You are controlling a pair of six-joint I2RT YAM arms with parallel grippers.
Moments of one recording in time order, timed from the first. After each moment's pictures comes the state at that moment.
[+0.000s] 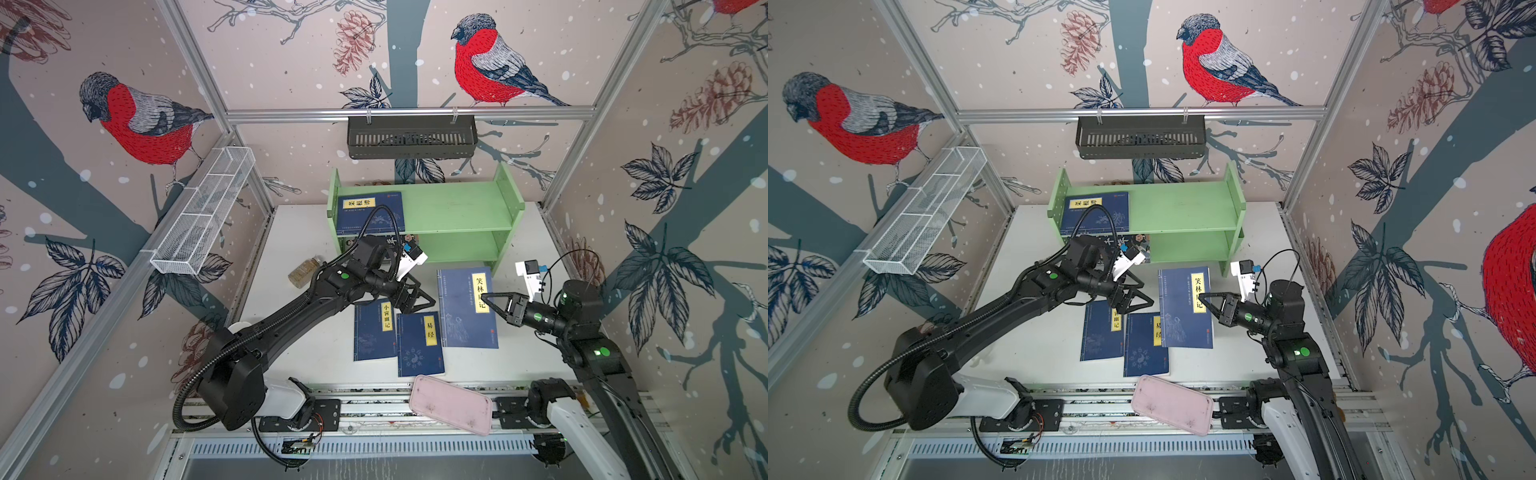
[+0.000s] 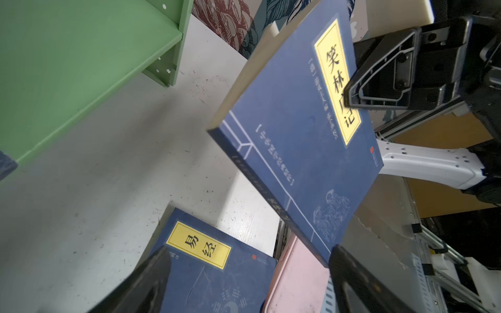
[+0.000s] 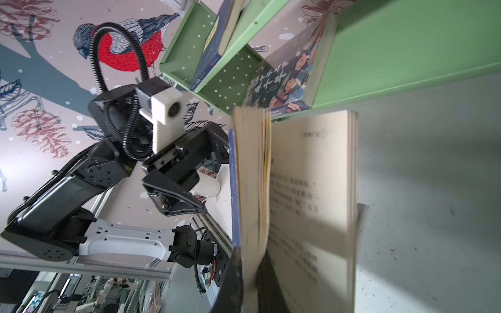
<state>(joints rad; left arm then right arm) -0.64 1.39 1.06 -0.34 0.81 -0.08 0.14 0.58 0.63 -0.40 -0.91 0.63</state>
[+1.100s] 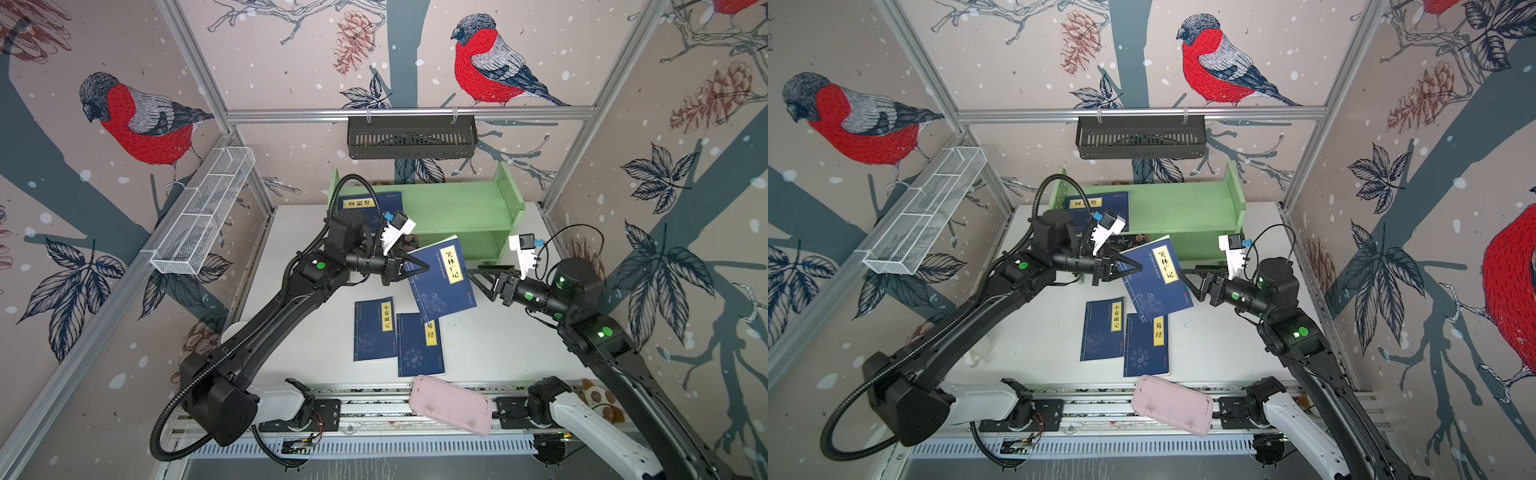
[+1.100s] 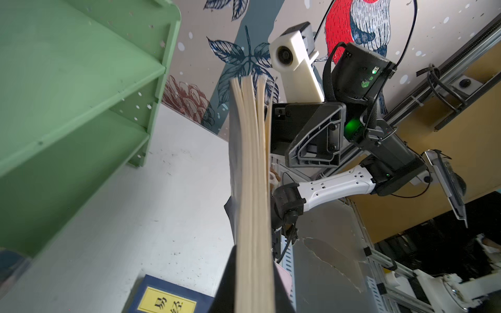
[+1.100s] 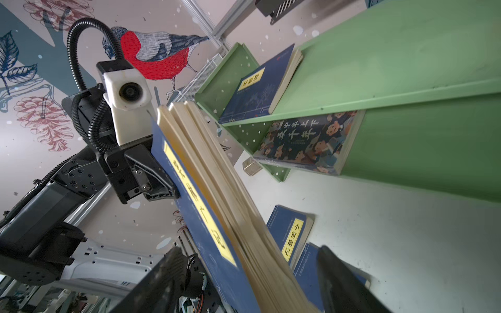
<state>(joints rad) -0.54 1.29 1.29 -0.35 0.97 -0.16 0.38 0.72 0.86 -0.30 -0.58 0.58</state>
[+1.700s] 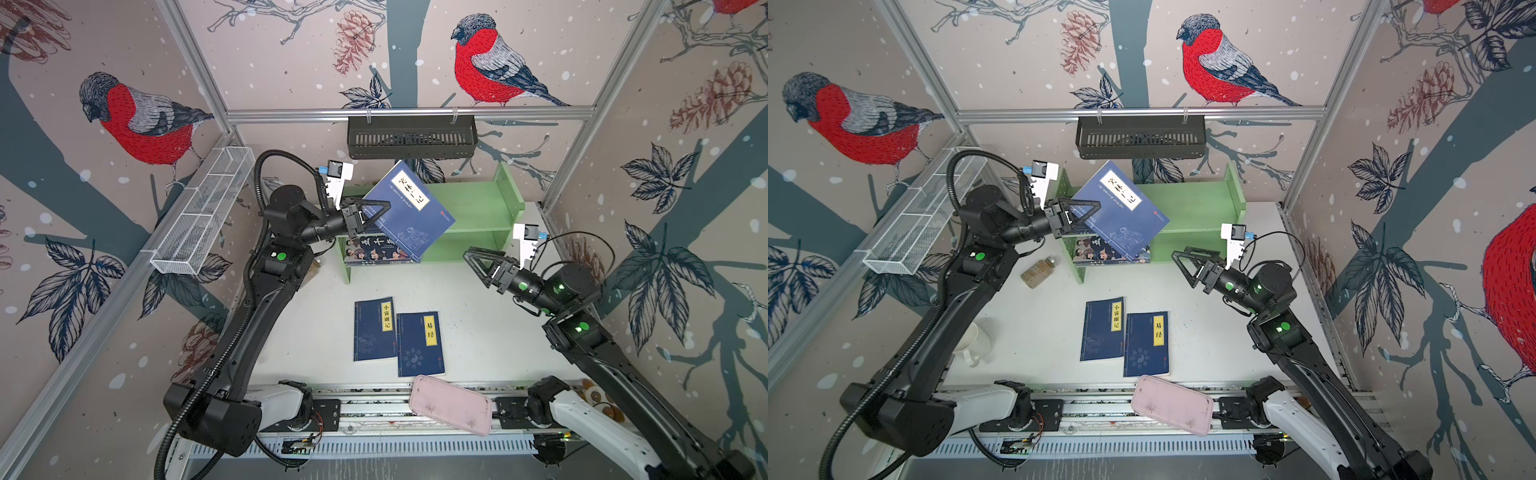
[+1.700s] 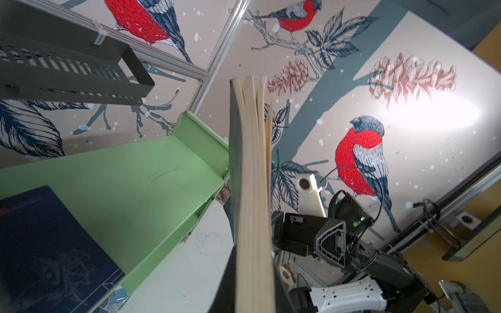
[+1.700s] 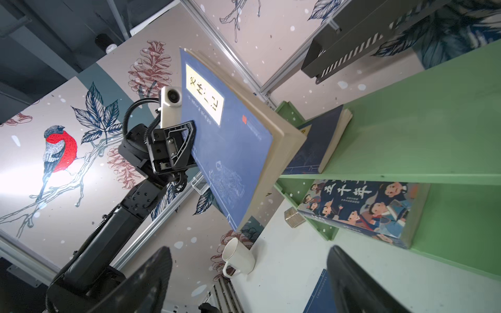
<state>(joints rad) -0.24 1.25 1.30 0.12 0.95 -0.77 0.50 0.82 0.74 0.25 -0.57 0.84</state>
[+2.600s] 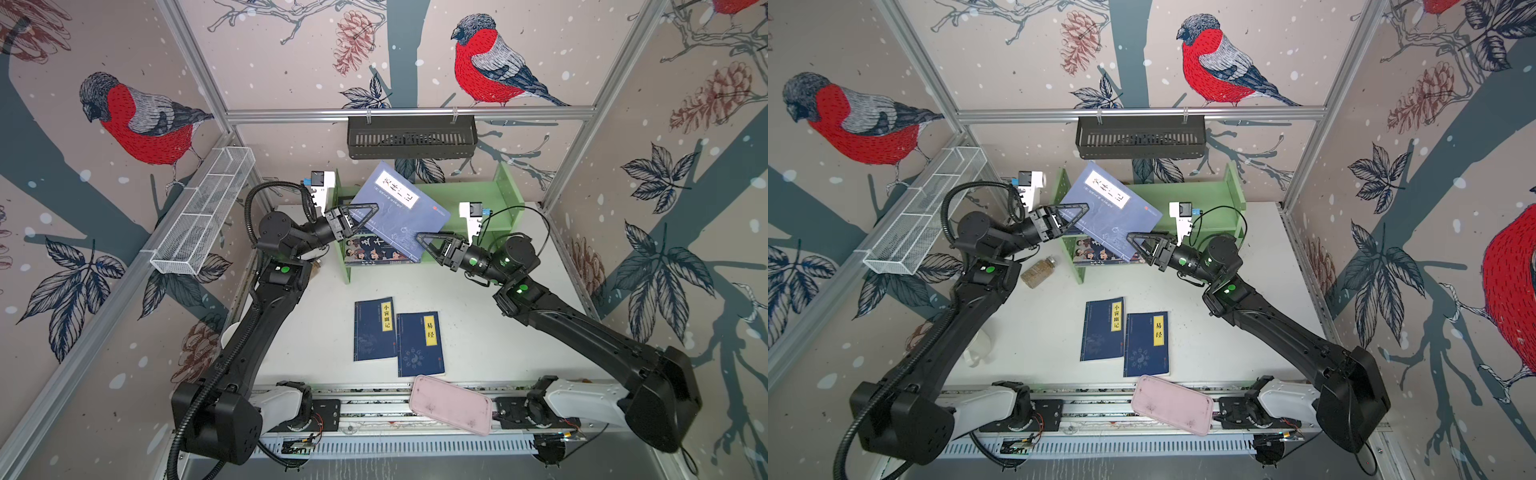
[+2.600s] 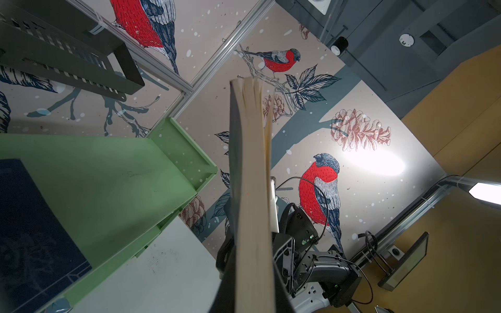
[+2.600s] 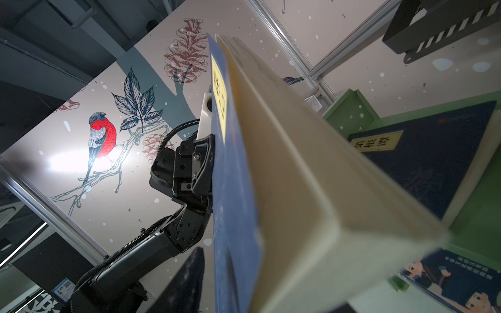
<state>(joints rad) -0.19 1.20 1.08 0.53 0.99 -1.13 0.67 1.24 0.93 0.60 -0.56 0.87</state>
